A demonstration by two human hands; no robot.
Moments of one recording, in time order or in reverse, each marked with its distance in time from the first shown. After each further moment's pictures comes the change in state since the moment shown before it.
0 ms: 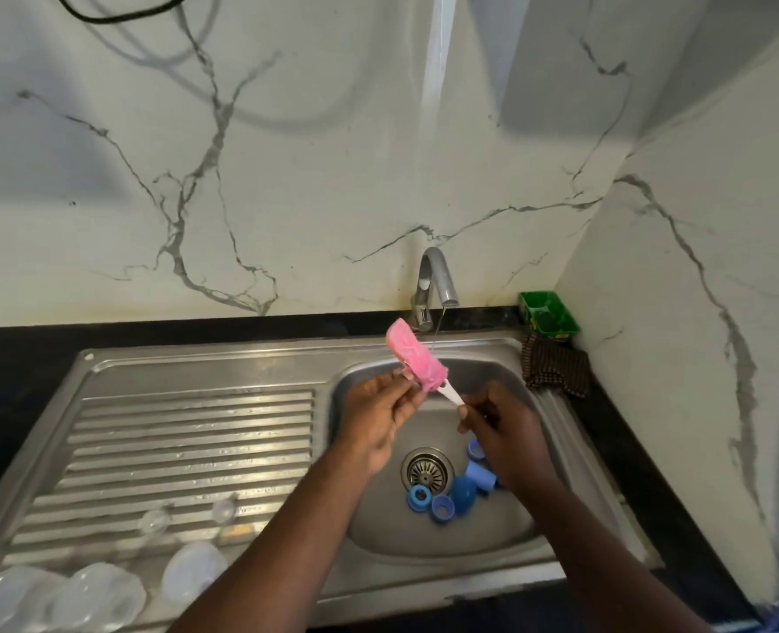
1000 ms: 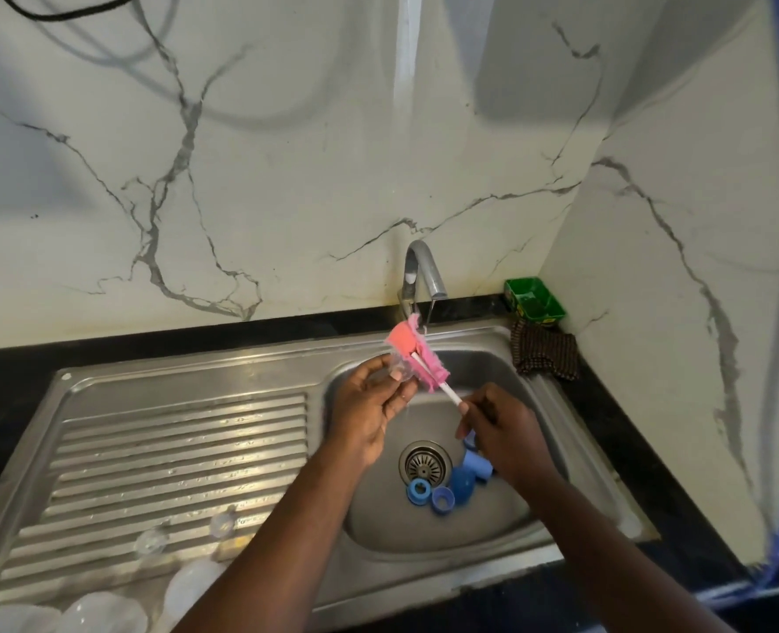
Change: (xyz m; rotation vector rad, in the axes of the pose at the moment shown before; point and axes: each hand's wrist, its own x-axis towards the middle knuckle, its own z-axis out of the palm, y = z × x) left_hand 0.007 0.008 -0.011 0.037 0.002 0.031; right_hand -0.008 -0.005 0.004 -0.011 -0.022 0.111
